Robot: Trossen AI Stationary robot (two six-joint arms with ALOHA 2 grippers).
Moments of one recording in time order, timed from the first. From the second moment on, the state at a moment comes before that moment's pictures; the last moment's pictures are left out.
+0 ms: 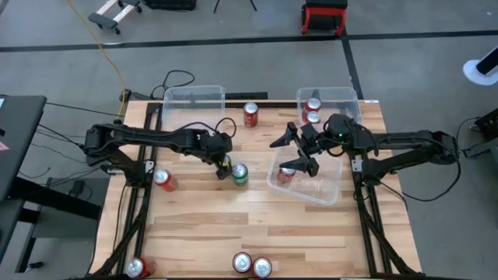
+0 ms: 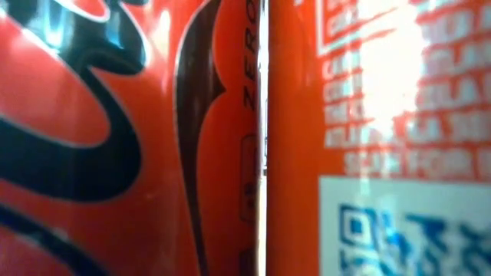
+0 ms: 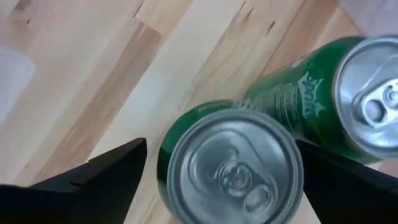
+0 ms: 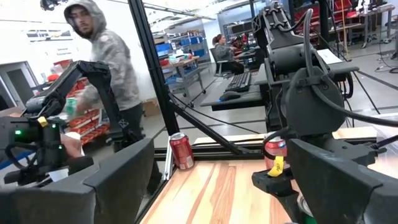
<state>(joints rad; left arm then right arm) 0.12 1.53 1.10 -0.67 -0.11 -0.41 -0.15 1.10 0.75 0.44 -0.47 0.26</state>
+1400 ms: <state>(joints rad) -0.40 1.18 1.28 -1.47 0.03 -1.31 -0.04 0.90 0.75 0.16 -0.36 0.16</state>
